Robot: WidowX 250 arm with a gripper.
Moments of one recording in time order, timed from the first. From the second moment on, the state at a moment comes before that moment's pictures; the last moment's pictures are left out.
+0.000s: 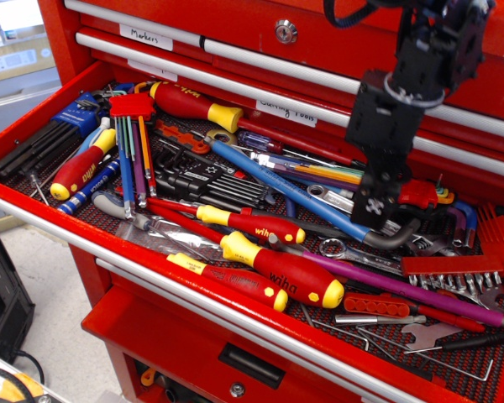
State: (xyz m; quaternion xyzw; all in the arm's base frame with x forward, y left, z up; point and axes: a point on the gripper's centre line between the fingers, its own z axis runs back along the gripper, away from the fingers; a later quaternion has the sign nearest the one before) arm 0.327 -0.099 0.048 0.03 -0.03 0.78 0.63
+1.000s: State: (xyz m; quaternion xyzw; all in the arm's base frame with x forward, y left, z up) arm 0.302 -0.096 -0.008 -0.06 -0.06 0.81 0.57
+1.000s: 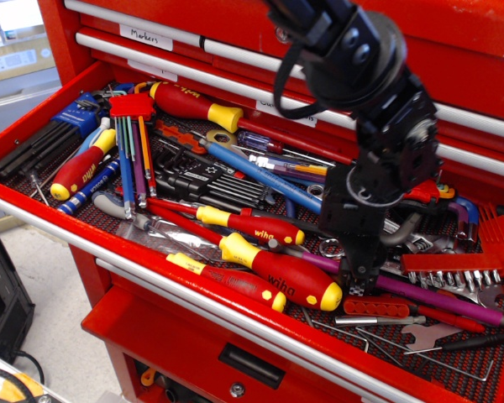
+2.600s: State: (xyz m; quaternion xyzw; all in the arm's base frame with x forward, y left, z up) arm 0.291 -0.033 0.063 0.12 -0.09 0.71 0.69
